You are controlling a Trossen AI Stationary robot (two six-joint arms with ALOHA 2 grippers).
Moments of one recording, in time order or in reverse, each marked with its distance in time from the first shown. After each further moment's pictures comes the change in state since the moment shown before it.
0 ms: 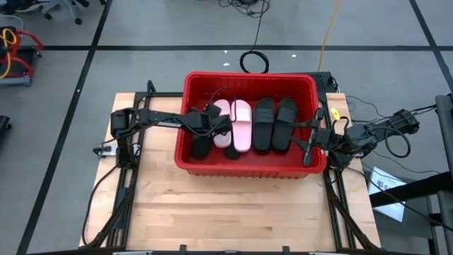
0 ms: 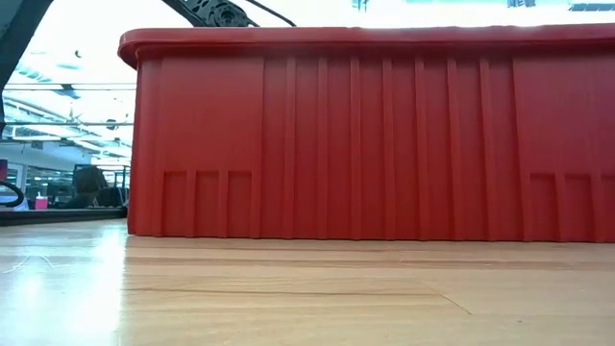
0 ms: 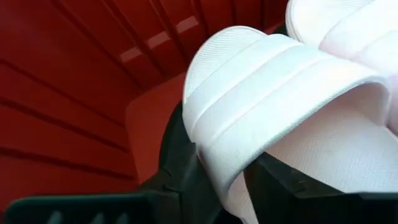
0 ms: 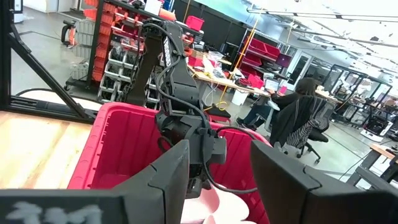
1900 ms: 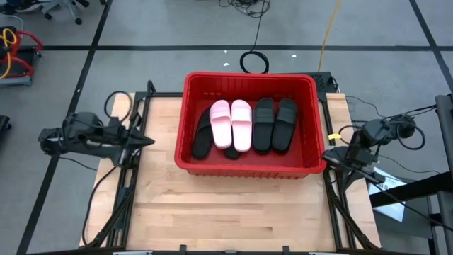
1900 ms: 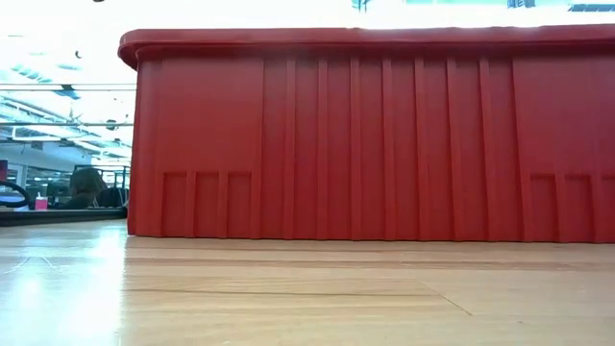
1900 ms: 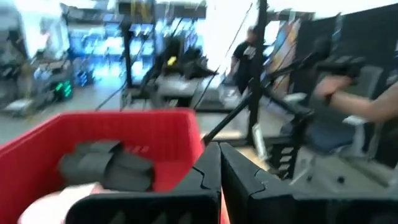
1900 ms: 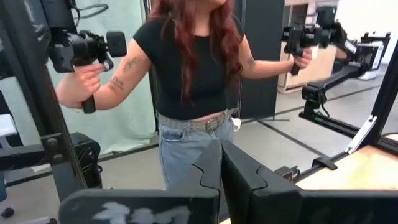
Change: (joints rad) left arm -0.301 -1.578 -0.591 0.229 0.808 0.669; right arm 0.003 -0.353 -0.120 -0.240 -1.390 0.311
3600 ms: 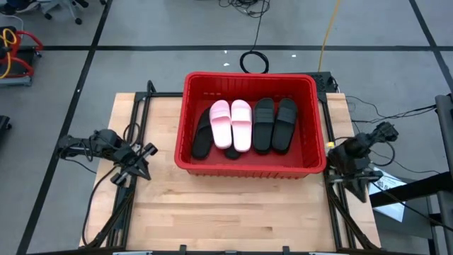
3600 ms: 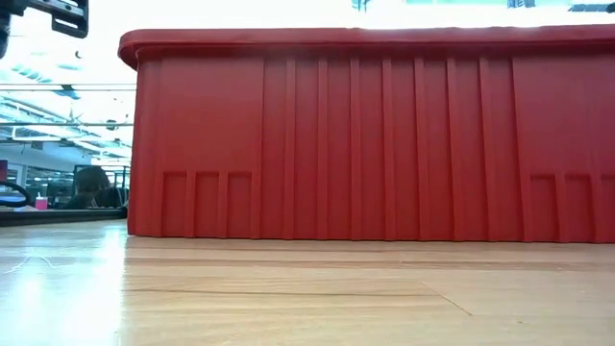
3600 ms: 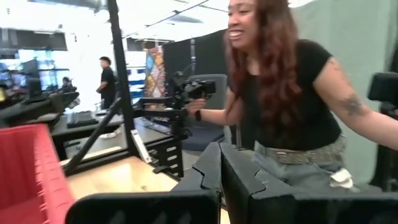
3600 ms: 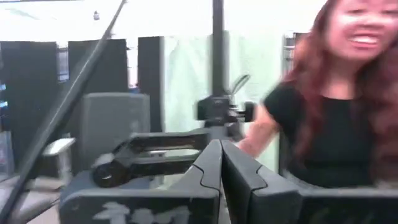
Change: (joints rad) left arm -0.045 -0.300 -0.539 0.400 0.547 -0.023; right arm 0.059 -0.302 -0.667 1.057 -0.447 0.591
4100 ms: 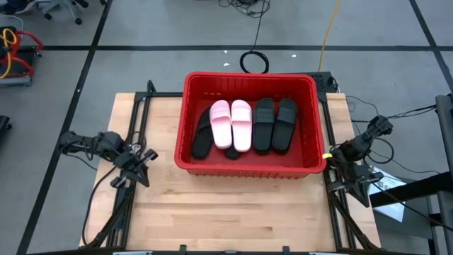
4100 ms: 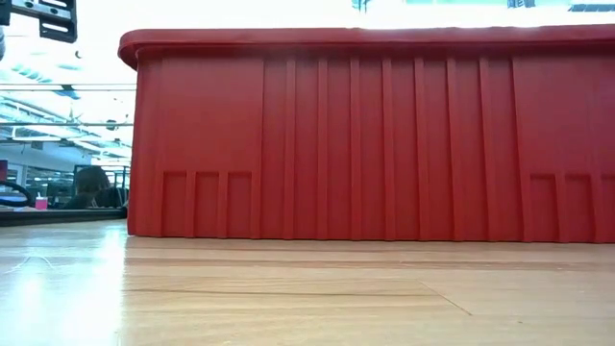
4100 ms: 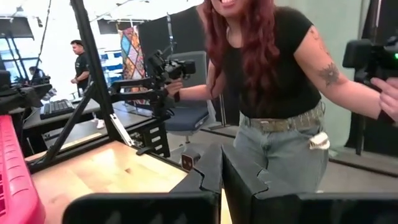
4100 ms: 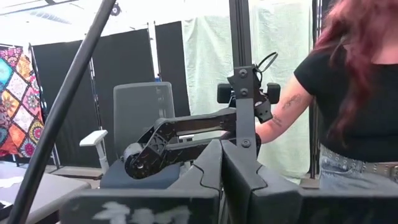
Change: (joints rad) left arm -0.079 0.000 0.000 -0.122 0.021 0.129; right arm 0.149 0.007 -0.001 -0.148 0.000 -0.070
